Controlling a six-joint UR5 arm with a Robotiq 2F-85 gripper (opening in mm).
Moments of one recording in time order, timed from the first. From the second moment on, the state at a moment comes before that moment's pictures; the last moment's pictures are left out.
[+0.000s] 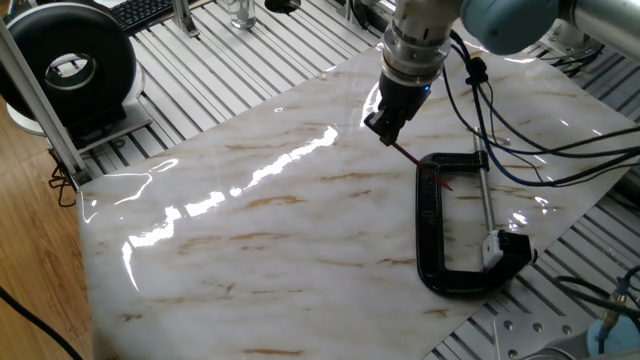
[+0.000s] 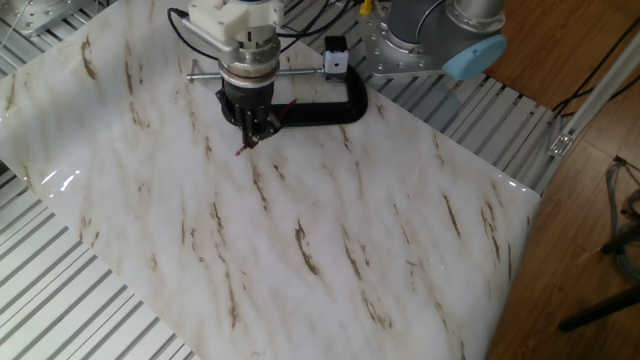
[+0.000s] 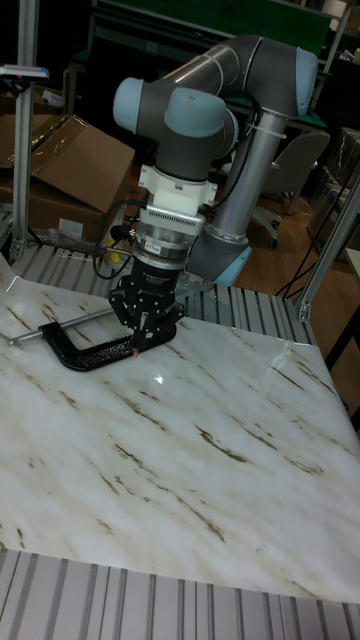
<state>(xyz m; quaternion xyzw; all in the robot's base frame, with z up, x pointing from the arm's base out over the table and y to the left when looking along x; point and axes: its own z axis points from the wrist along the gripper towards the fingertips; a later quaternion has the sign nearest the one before) 0.463 -0.045 0.116 0.01 1.00 -0.01 0.05</state>
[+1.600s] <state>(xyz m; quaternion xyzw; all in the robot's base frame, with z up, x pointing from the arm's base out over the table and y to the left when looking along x) 0.562 -0.043 0.058 0.07 1.00 0.01 0.02</state>
